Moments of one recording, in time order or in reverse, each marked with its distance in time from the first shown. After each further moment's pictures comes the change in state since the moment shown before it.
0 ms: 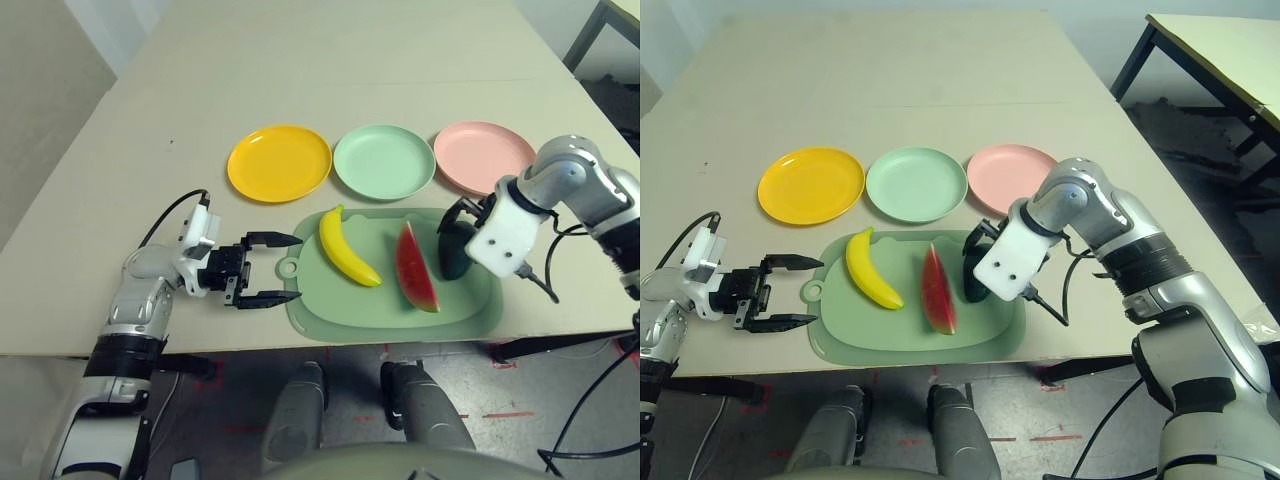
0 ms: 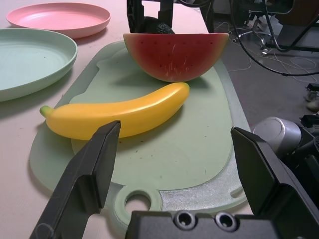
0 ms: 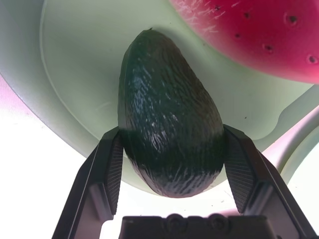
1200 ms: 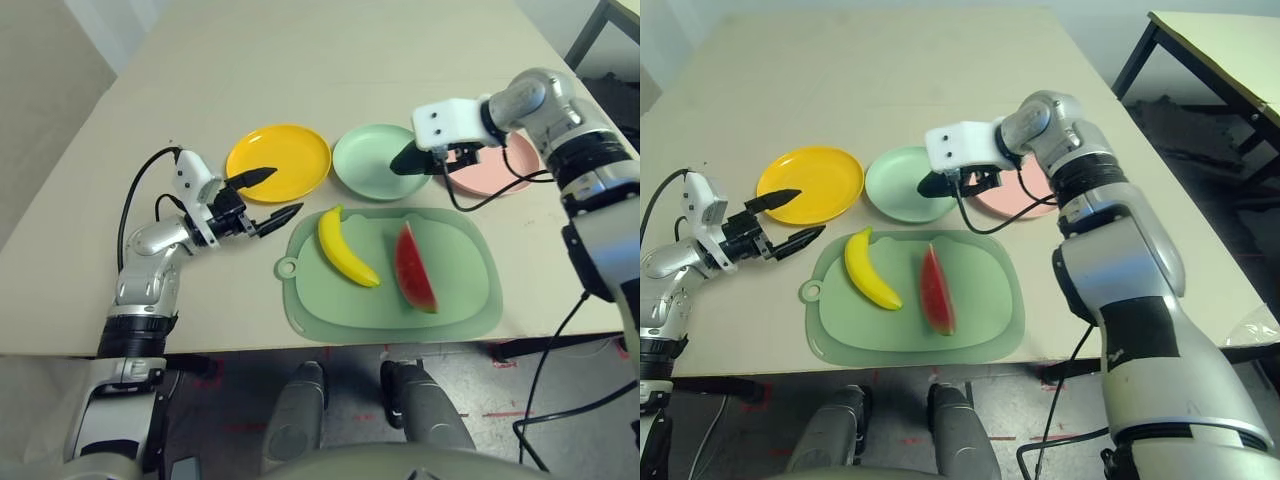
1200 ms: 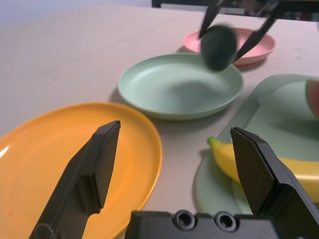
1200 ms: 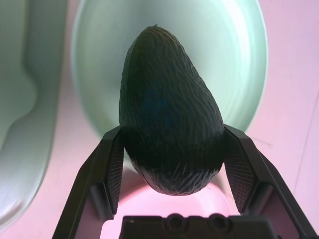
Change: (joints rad) left arm -0.078 -0.062 0.076 -0.117 0.108 0.101 0.610; right arm -0.461 0.412 -0.046 0.870 -0.220 0.233 -0.523
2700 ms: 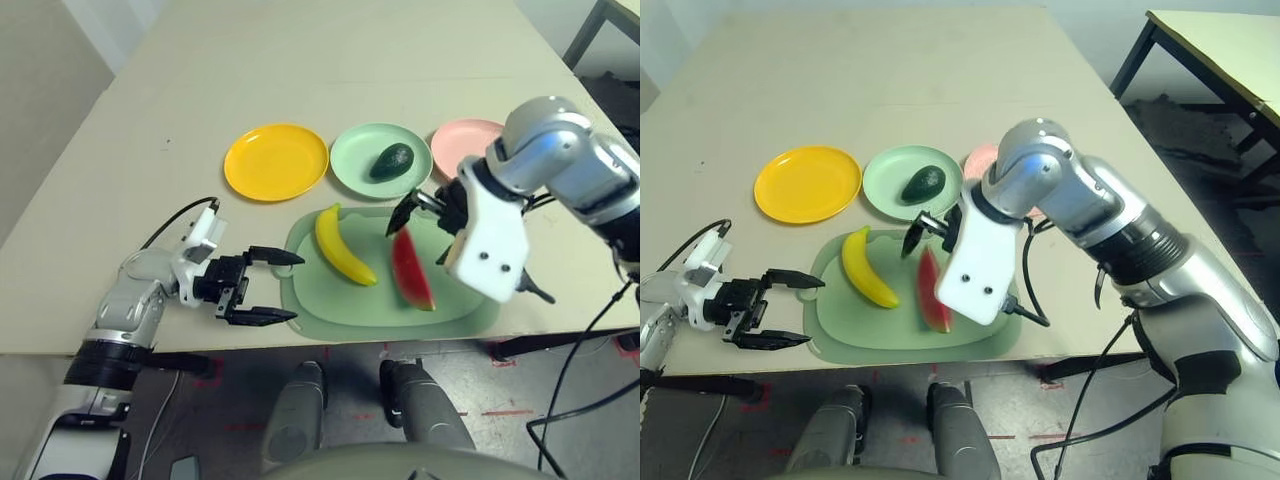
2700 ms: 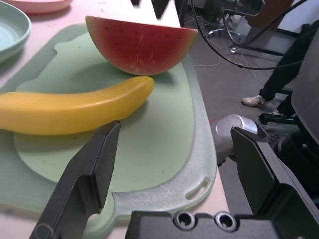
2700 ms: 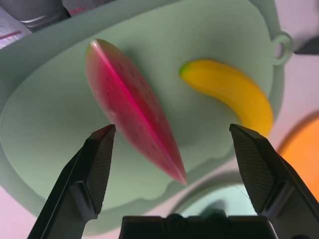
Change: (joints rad) left arm 0.133 0.154 -0.133 -0.011 -0.173 0.070 -0.613; right arm 0.324 -0.380 0.199 -1.252 0.451 -0.061 0.545
